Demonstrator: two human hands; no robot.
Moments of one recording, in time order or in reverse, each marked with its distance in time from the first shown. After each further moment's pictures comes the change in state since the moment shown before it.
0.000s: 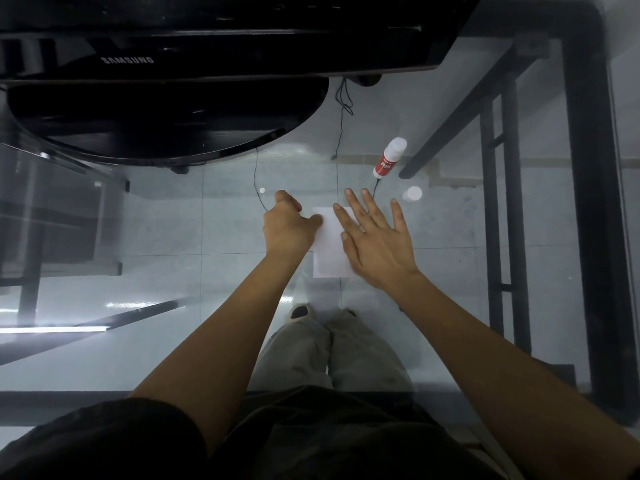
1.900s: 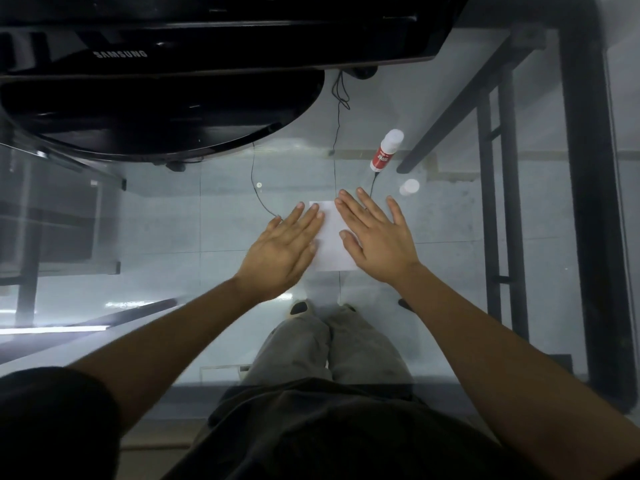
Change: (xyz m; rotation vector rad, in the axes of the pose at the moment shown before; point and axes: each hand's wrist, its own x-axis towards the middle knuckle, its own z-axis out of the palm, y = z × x) left_hand -0.016 -0.068 -0.019 0.601 -0.200 0.948; right_hand -0.004 0.011 0.012 0.171 0.064 -0.059
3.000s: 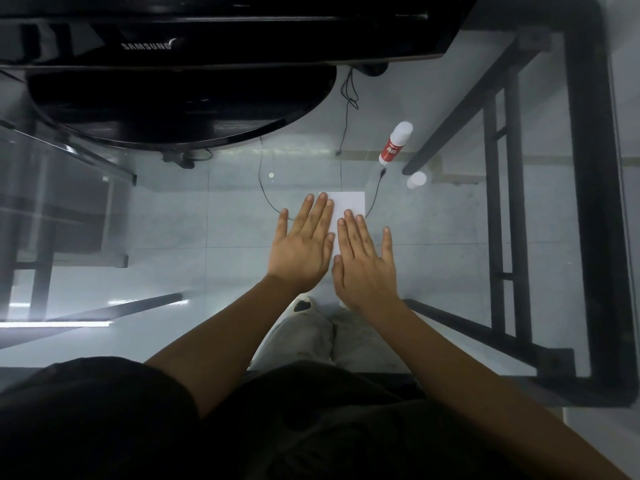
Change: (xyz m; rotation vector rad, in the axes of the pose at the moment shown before) left_hand 0.006 0.025 0.032 0.263 0.018 -0.264; right_hand -0.043 -0.071 0.003 -0.086 -0.073 0.191
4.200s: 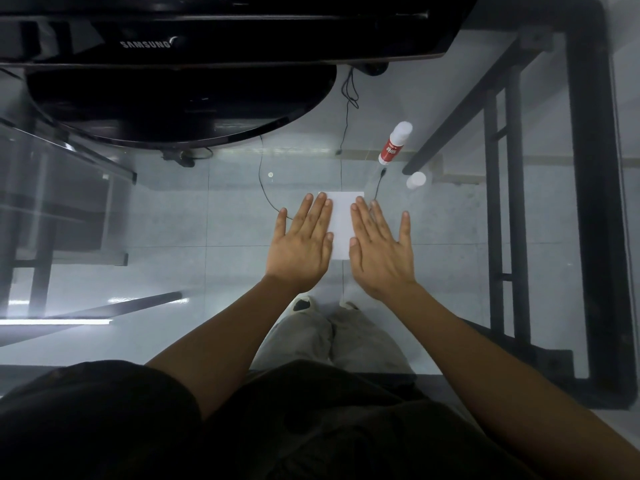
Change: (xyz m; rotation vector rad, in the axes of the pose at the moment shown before) left_hand -0.001 -0.002 0.005 -0.005 0.049 -0.001; right_hand 0.018 0.028 -0.002 -0.014 0.042 0.004
